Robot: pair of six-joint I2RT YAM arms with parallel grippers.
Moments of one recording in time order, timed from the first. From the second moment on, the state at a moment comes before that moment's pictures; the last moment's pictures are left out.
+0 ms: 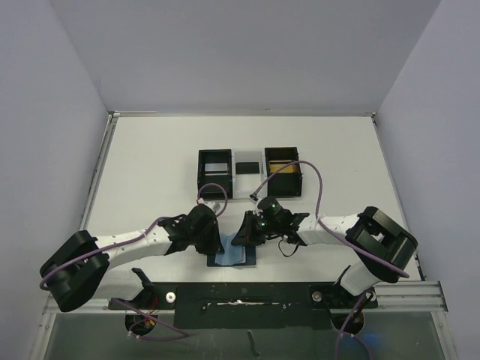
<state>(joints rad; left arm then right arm) -0.86 1.28 0.51 -0.22 0.11 -0.84 0.86 1.54 0.60 0.17 -0.37 0.99</state>
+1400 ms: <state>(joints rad) -0.40 0.93 1.00 -0.73 -0.48 -0.70 0.59 0.83 0.87 -0.40 0.40 0.32</state>
